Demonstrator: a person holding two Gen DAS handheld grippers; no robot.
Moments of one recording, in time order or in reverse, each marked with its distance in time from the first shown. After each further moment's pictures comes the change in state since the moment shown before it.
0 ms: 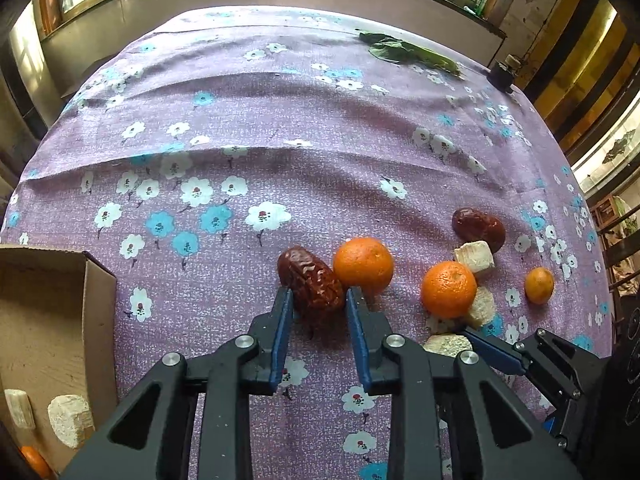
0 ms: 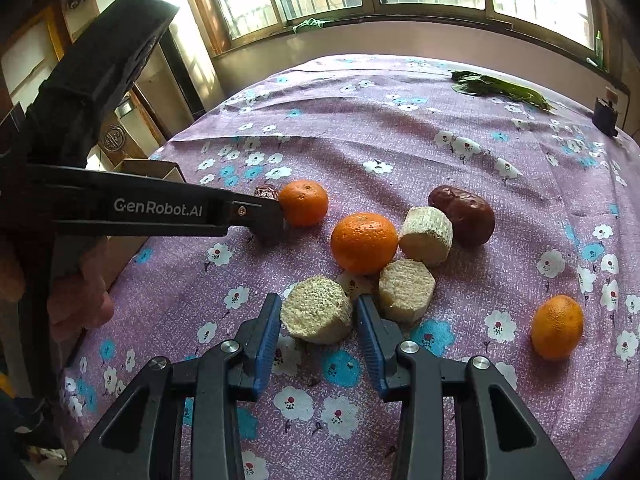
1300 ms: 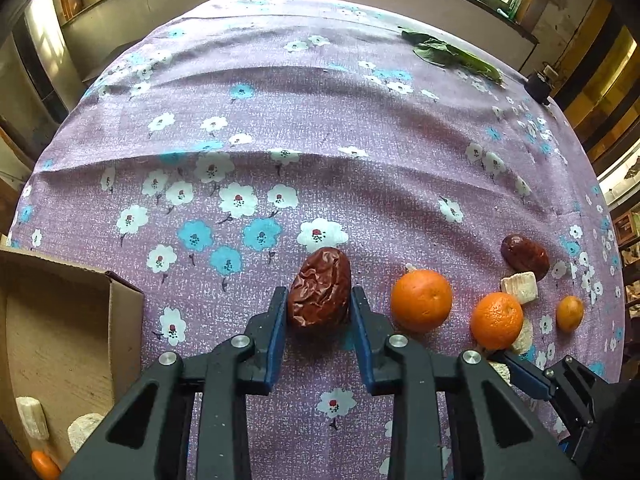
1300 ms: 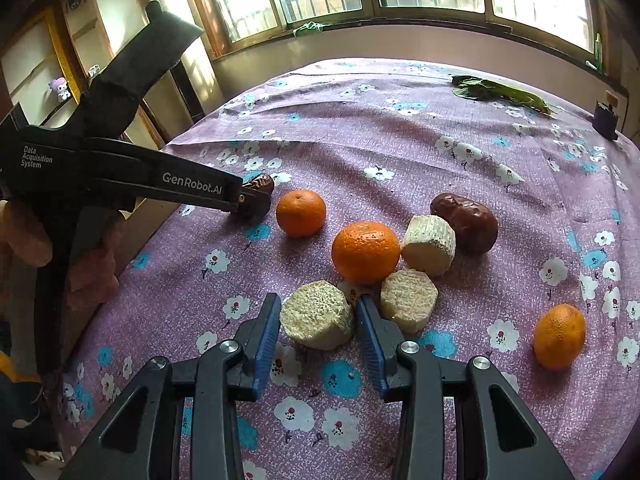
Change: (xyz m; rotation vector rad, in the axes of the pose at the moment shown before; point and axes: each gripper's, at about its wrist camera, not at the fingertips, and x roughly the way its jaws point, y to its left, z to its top) left arm 0.015 0.023 0.017 -0.063 0.035 0.061; right arm 0.003 0.001 0.003 -0.004 -0.013 -0.008
